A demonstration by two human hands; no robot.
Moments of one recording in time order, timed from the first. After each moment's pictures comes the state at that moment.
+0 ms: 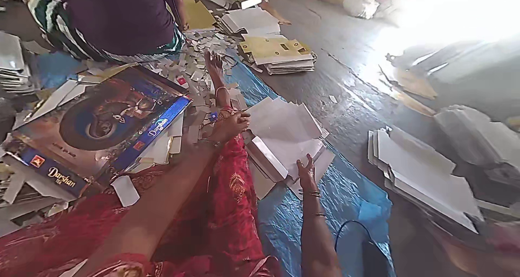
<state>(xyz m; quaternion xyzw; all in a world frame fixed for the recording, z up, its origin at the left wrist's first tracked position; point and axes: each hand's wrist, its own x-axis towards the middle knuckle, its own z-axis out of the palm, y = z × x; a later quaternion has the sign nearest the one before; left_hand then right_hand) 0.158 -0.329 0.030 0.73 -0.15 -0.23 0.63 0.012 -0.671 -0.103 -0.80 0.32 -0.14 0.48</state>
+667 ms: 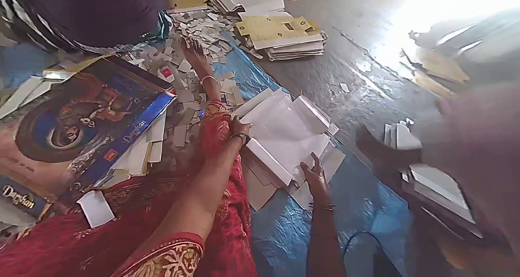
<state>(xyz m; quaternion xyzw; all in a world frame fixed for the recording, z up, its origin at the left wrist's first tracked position) 0.204 -0.433 -0.053 0.79 0.14 -0.16 0.57 0.018 -0.695 -0.103 -0.81 0.28 -0.08 0.51</state>
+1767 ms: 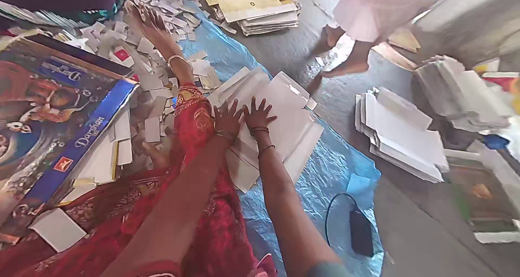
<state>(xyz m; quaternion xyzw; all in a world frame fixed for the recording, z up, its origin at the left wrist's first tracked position) 0.177 -0.439 -0.067 0.94 -0.26 -0.15 0.18 0.188 -0.593 -0.125 -0.96 0.25 0.03 0.11</state>
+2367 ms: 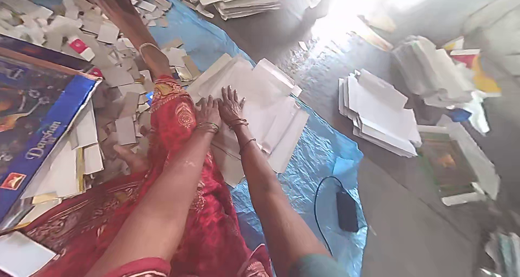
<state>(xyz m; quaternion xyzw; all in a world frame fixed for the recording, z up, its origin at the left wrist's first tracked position) 0.186 -0.449 -0.076 0.95 -0.20 -0.19 0.16 0.195 -0.565 -0.124 -0.98 0.12 0.02 0.18</state>
